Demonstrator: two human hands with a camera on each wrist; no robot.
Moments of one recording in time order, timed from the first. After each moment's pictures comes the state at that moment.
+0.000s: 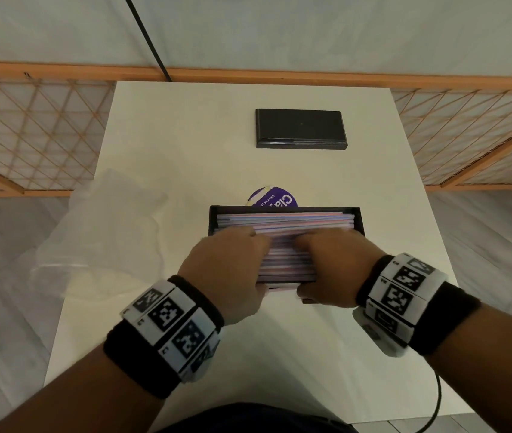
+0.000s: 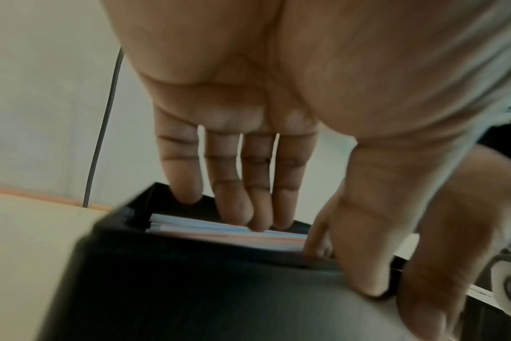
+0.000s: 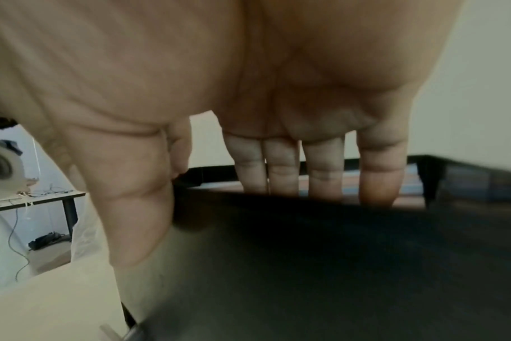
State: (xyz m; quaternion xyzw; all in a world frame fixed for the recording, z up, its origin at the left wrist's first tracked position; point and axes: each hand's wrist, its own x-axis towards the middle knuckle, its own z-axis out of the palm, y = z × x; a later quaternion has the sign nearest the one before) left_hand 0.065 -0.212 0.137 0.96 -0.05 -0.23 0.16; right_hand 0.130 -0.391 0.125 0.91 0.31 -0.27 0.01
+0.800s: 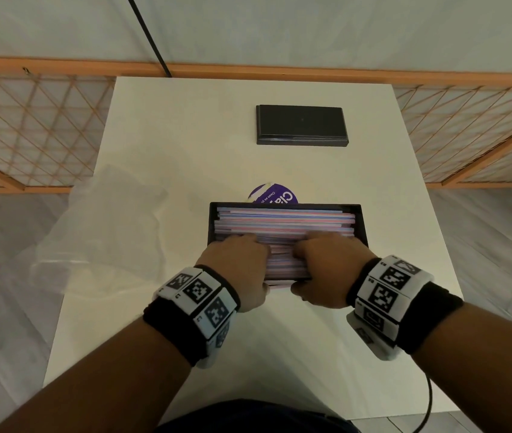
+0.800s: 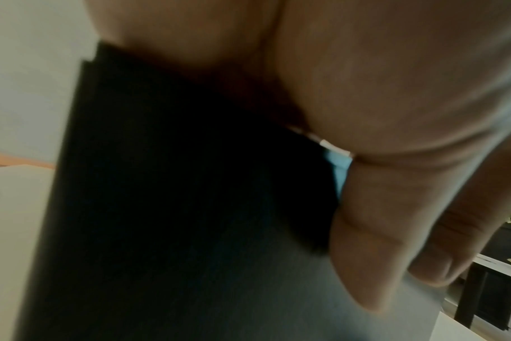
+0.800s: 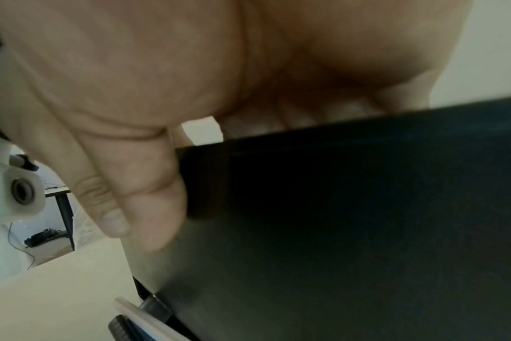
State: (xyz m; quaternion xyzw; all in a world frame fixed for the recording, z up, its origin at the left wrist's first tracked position) left_hand 0.078 -0.221 0.101 0.94 -0.07 -0.31 0.09; right_hand 0.124 -0.384 0.116 0.91 0.27 -0.31 0.04
